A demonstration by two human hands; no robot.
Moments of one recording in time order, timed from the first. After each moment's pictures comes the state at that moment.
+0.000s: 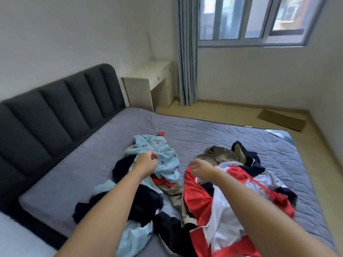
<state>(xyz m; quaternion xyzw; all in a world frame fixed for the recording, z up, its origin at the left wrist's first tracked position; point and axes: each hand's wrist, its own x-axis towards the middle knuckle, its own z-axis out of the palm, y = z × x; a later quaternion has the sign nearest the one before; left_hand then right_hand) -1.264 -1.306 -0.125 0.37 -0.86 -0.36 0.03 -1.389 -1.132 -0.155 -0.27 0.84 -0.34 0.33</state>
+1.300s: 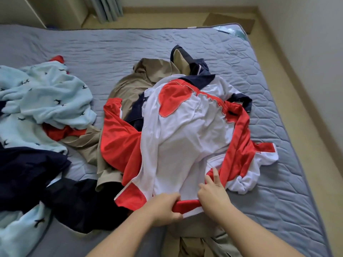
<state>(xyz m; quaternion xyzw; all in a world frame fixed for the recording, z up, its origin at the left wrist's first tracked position) -1.362 -1.038 -0.608 -0.03 -0.88 -0.28 -0.38 -1.428 -0.861 -0.617 -0.38 0.88 0.19 0.24</state>
